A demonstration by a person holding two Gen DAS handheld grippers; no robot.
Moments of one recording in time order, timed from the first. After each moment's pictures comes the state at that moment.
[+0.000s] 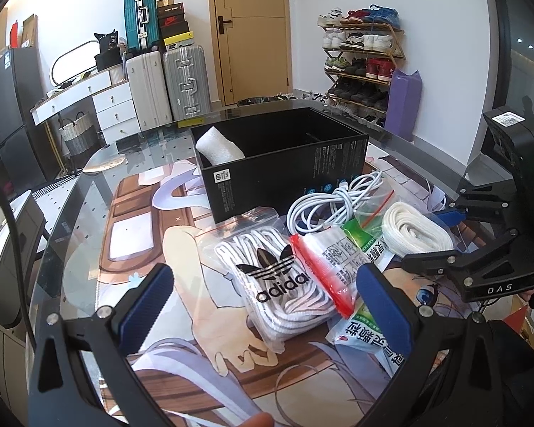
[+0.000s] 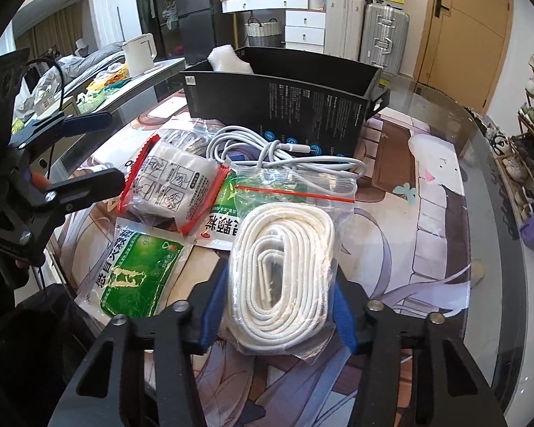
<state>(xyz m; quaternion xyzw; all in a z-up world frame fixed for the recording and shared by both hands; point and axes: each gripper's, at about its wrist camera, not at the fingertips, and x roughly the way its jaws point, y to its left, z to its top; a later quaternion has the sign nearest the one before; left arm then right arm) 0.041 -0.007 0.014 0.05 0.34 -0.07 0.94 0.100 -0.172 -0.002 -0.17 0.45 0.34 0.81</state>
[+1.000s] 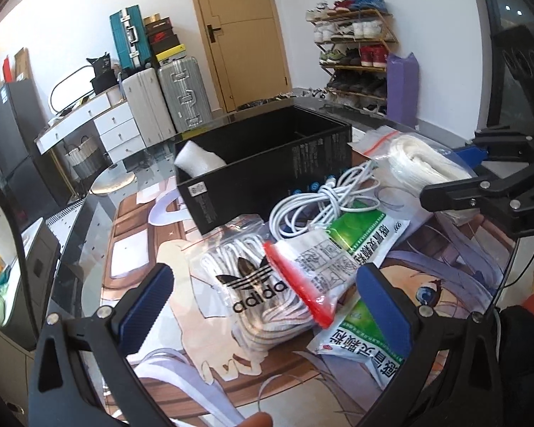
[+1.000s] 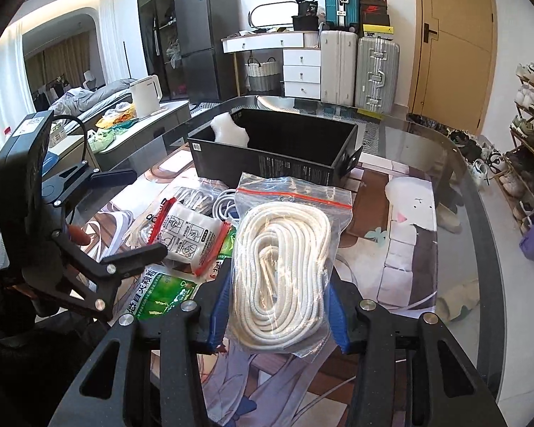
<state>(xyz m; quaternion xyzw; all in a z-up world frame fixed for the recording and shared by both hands) 0.042 -0.041 0.012 0.11 0.33 -0.06 0.94 0.093 -0.198 0.048 -0.12 0.39 0.35 0.85</state>
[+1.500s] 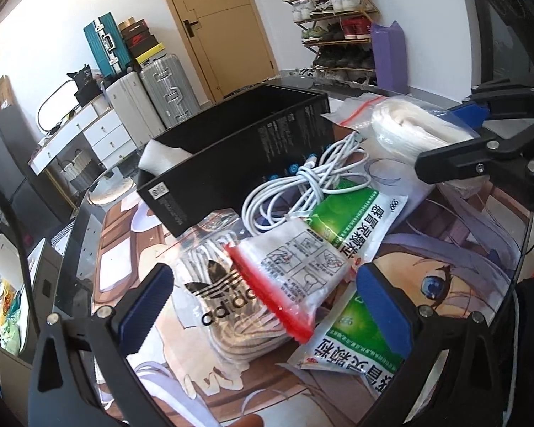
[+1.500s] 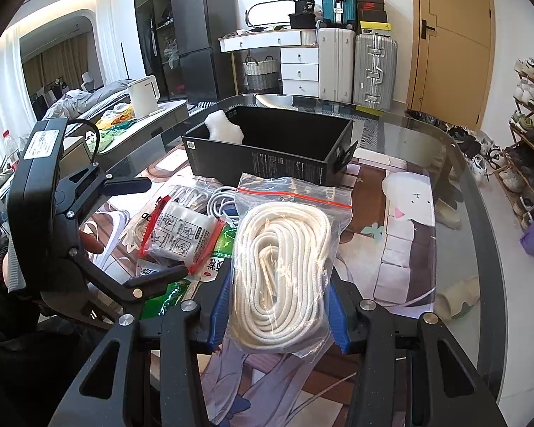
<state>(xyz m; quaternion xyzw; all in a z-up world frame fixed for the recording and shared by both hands) 0.056 -0.063 -0.003 0.17 0.35 -0.07 0.92 0.097 -0.202 0.043 -0.11 0.39 0.35 0.84</state>
